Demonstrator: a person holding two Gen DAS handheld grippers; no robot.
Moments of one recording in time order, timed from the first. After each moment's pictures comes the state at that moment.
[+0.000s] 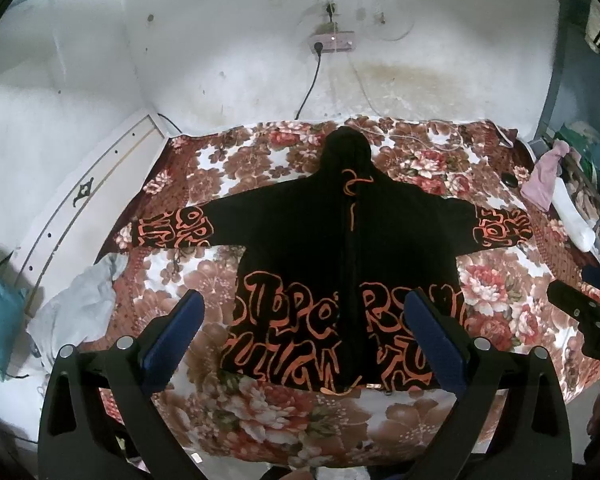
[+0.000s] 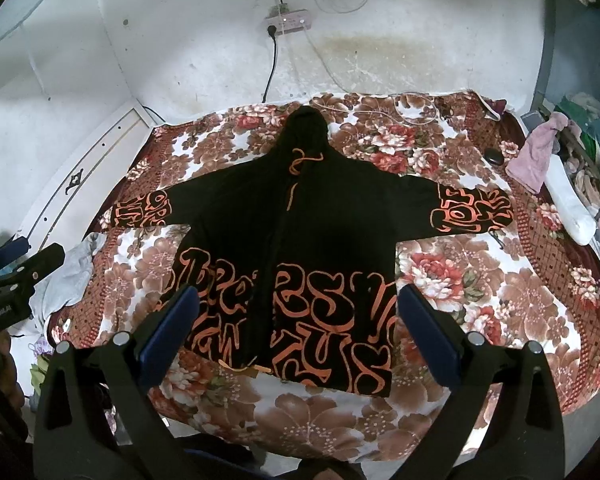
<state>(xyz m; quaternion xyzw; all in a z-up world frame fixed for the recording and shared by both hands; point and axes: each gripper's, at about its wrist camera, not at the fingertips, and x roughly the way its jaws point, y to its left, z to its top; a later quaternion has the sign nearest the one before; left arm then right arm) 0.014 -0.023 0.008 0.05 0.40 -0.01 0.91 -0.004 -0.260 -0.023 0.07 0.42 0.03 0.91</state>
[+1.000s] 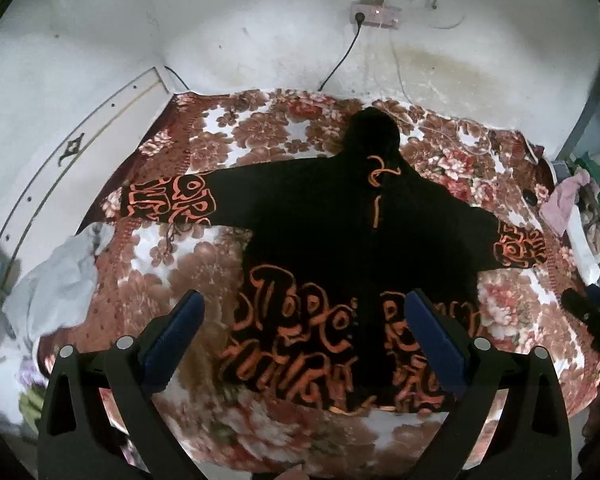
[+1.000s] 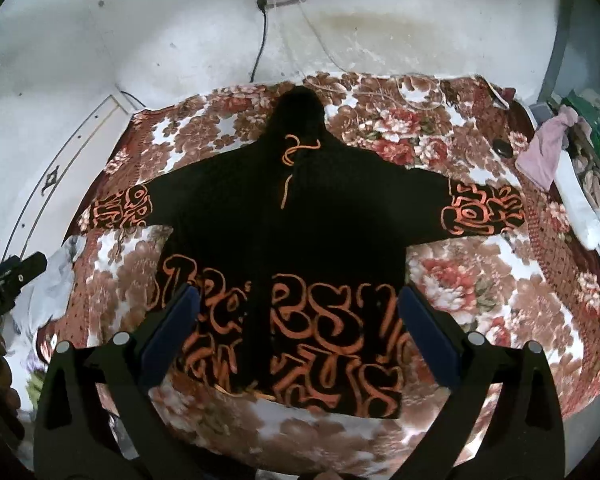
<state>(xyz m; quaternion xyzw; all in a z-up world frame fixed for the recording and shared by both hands) 0.123 0.064 -0.039 -0.01 0.47 -0.01 0.89 0.102 -0.227 -0.055 0.07 0.47 0.01 0.88</state>
